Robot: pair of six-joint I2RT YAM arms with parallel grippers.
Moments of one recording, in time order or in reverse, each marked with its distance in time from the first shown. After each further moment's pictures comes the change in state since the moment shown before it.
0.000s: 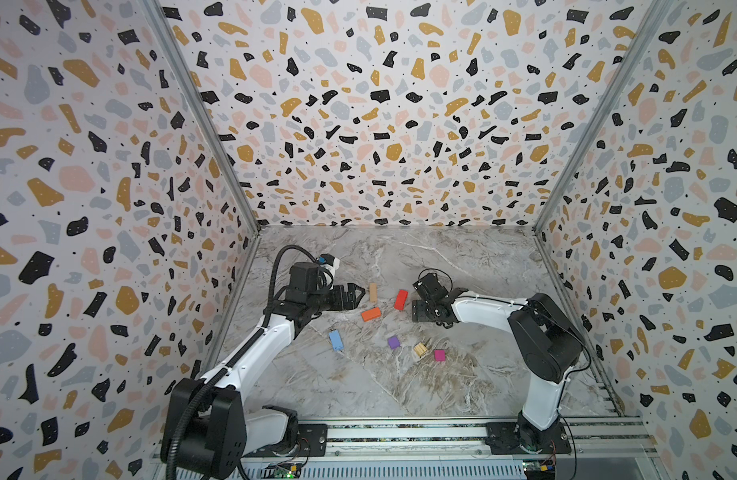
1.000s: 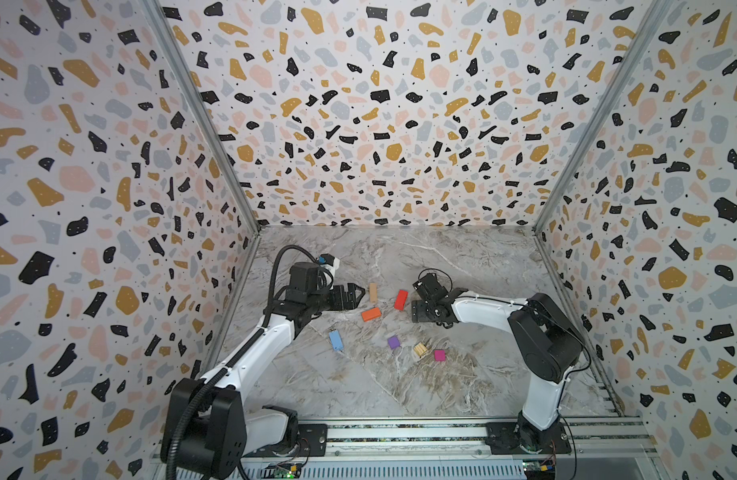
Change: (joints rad) left arm 0.000 0.000 0.000 0.000 0.000 0.000; right arm 0.000 0.000 0.000 0.000 -0.001 -0.016
